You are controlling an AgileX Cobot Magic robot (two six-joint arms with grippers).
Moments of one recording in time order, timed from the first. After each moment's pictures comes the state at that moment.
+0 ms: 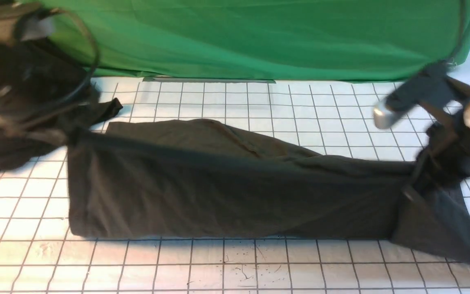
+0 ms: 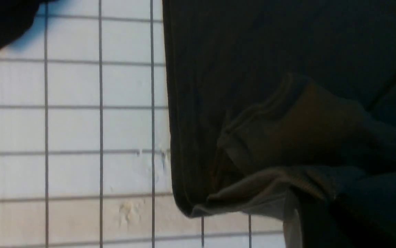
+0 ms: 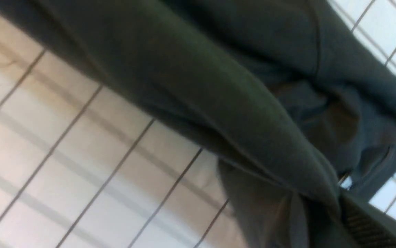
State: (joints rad) right arm 0.40 1.50 -1.20 -0.11 0.98 -0.20; left arm -0.13 1.51 -1.37 -0.02 1.05 -0.19
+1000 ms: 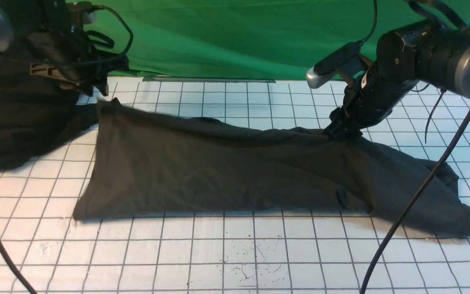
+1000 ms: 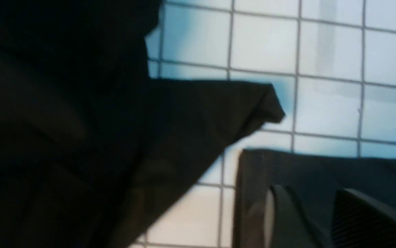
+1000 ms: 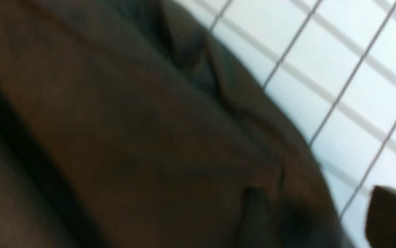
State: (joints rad) right arm 0.36 2.02 -1.63 -0.11 0.81 -0.17; left arm -0.04 2.13 -1.89 0.08 0.85 -0.20
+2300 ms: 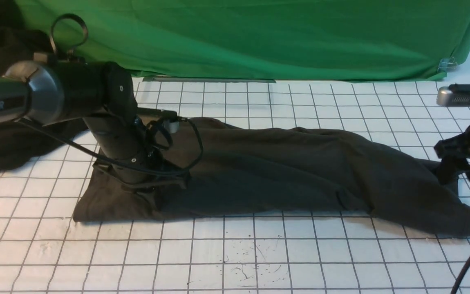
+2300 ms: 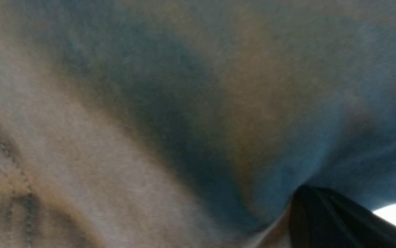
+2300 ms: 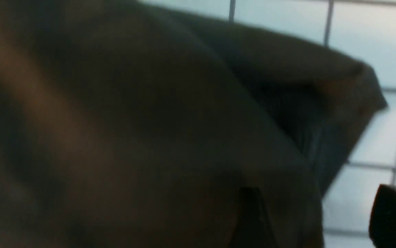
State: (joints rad) right arm -0.07 1.92 -1.39 0.13 0.92 -0.17; left arm -0.29 1.94 -1.33 -0.12 0.89 0.07
